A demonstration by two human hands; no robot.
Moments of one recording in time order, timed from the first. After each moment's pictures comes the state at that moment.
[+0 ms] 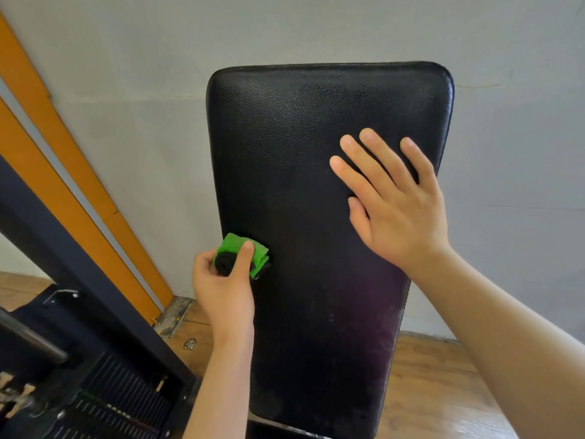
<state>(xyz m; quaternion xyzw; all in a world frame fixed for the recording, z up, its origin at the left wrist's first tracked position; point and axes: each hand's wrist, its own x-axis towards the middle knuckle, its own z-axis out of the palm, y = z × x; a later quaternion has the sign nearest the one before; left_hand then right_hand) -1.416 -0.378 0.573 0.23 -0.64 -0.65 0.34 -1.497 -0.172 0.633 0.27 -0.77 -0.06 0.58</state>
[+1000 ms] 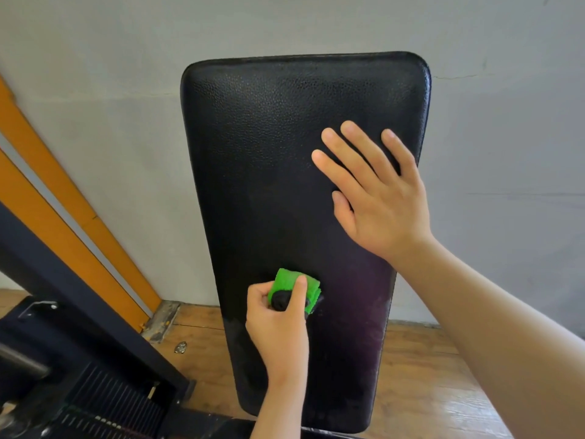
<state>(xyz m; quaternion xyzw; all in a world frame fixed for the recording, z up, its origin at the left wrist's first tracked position) -1.394 -0.307 0.527 0.20 -0.69 -0.63 0.30 -1.494 -0.173 0.634 0.26 -0.78 -0.07 0.57</state>
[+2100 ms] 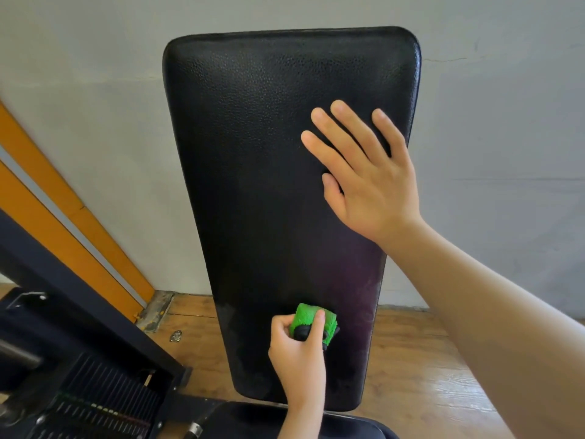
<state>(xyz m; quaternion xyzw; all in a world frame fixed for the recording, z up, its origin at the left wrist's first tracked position) -1.362 -0.277 0.471 0.24 -0.70 -0.64 0.20 -1.494 -0.171 0.634 0.25 -0.78 -0.07 0.57</state>
